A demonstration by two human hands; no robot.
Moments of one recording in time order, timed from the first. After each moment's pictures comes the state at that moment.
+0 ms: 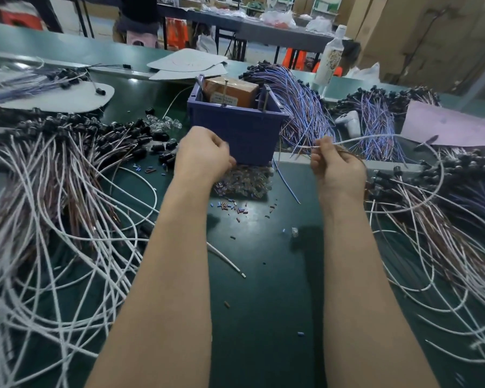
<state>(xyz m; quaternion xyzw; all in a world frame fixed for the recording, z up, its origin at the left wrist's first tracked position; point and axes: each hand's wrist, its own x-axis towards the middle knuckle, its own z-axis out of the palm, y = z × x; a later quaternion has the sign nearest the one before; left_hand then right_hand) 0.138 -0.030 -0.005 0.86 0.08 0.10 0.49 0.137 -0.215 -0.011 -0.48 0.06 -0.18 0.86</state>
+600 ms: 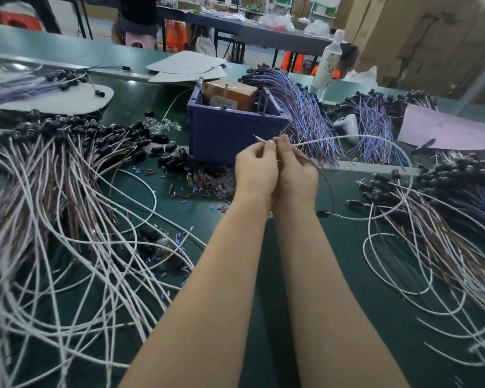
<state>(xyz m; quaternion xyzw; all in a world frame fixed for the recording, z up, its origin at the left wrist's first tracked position) 0.130 -0.109 -0.009 0.61 0.09 0.07 0.79 0.130 -0.147 -0.016 -0.45 0.08 -0.14 0.88</state>
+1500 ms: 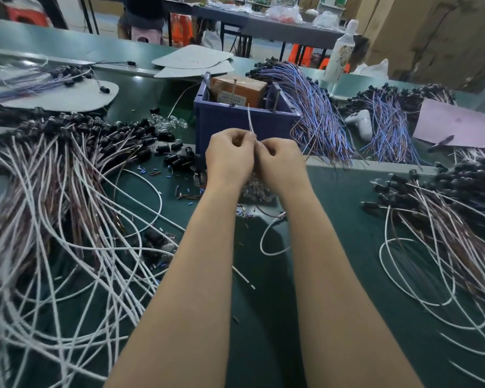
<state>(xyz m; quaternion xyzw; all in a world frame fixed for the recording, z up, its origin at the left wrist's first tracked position) 0.153 -0.057 -0.016 0.73 0.07 0.16 0.66 0.151 -0.139 -0.009 -0.89 -0.05 -0.13 0.43</state>
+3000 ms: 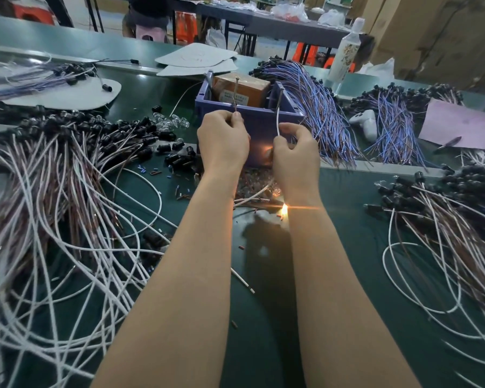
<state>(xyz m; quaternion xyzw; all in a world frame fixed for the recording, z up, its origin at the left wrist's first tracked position) 0.173 -0.050 -0.004 0.78 0.11 0.25 0.57 0.154 -0.143 -0.009 -0.80 0.02 -0.19 0.57</state>
